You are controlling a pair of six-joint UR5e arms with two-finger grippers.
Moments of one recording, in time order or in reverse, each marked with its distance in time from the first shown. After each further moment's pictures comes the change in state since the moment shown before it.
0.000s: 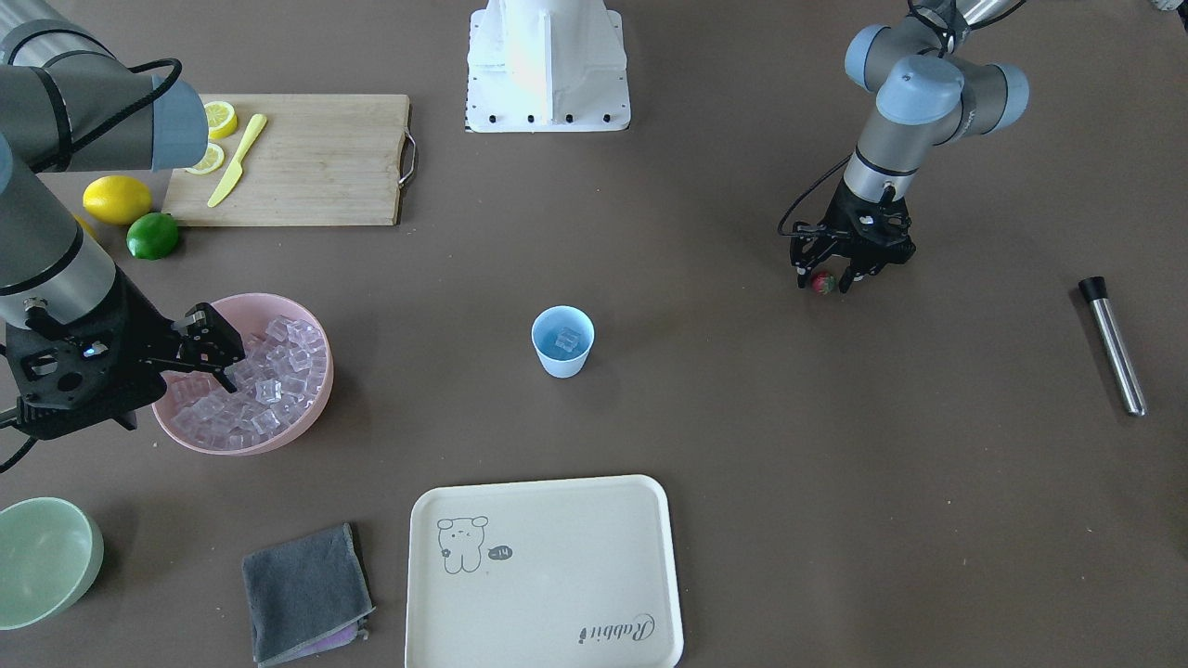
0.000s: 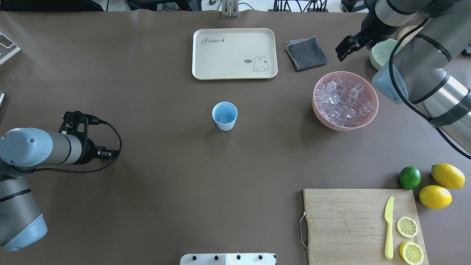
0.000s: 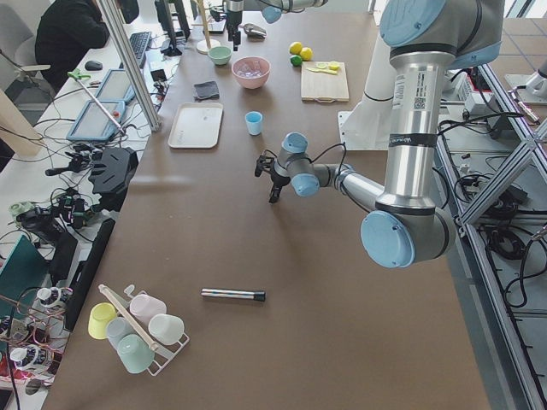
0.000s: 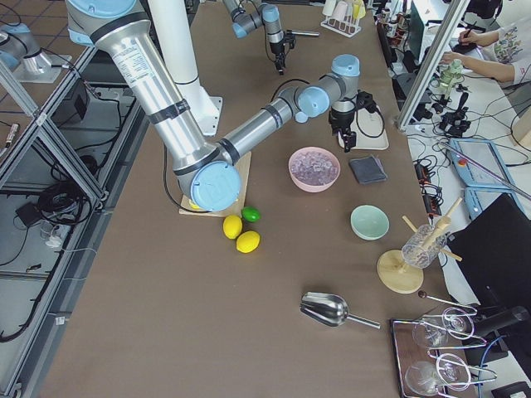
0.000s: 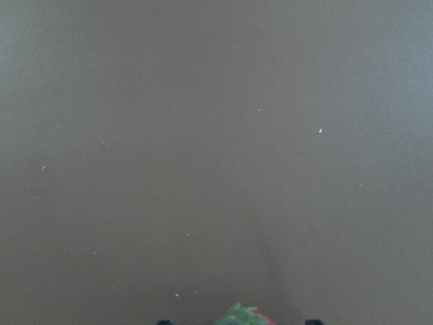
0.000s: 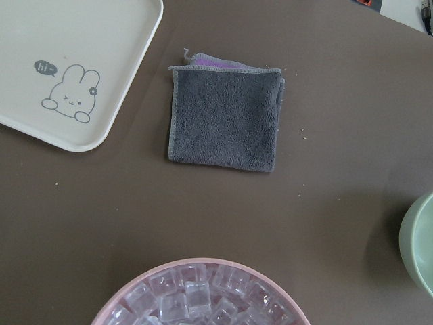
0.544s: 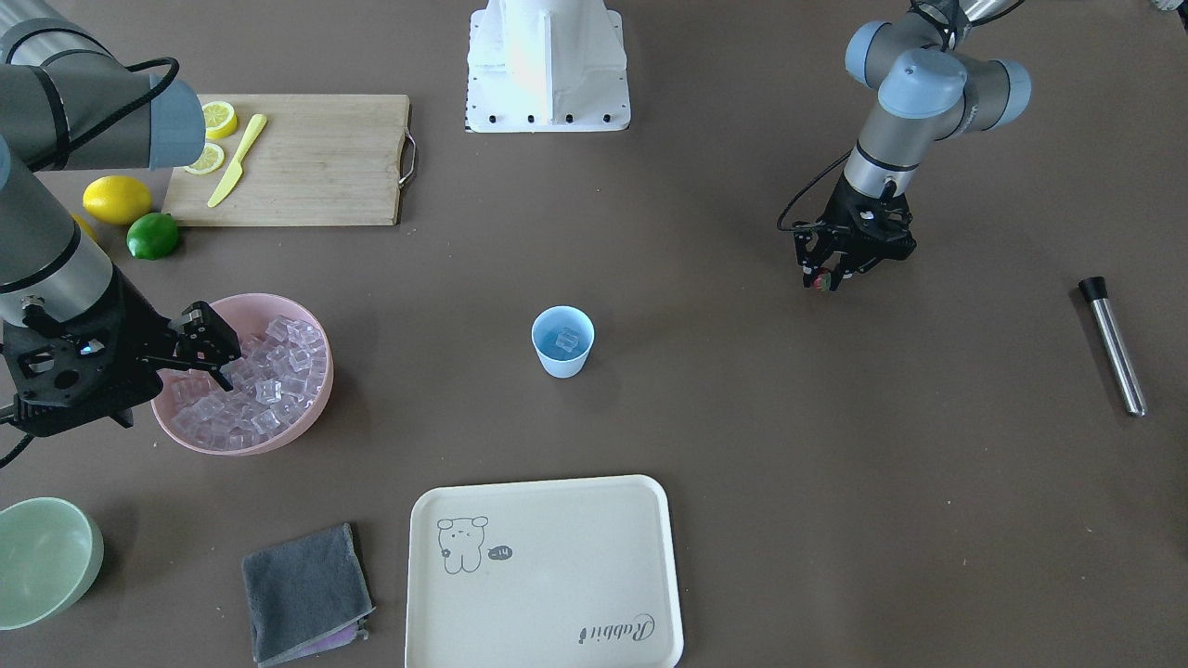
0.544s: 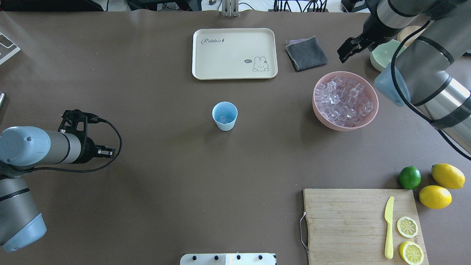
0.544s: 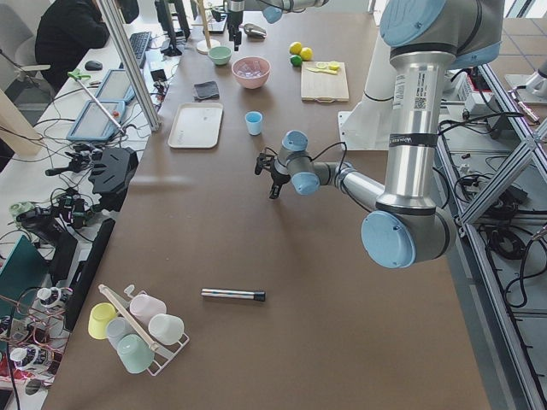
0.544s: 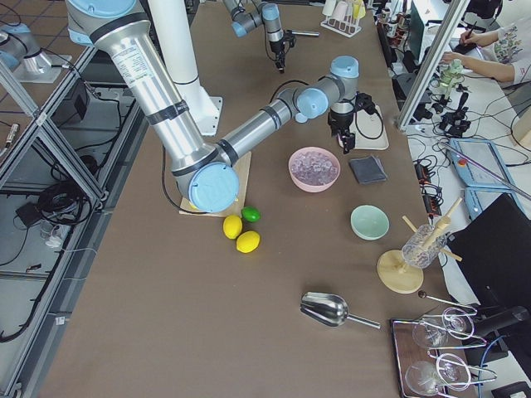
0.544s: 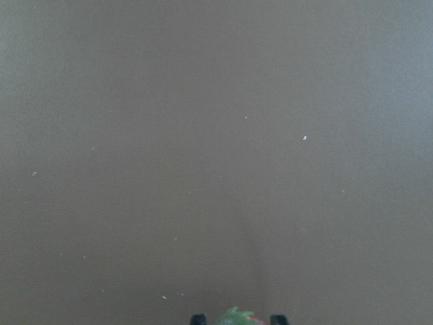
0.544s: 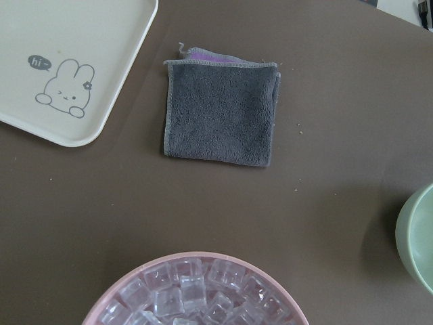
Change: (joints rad) left arm -0.010 0.004 -0.041 0.029 -0.013 -0.002; right arm -0.001 -0.012 0.008 0.000 -0.003 0.002
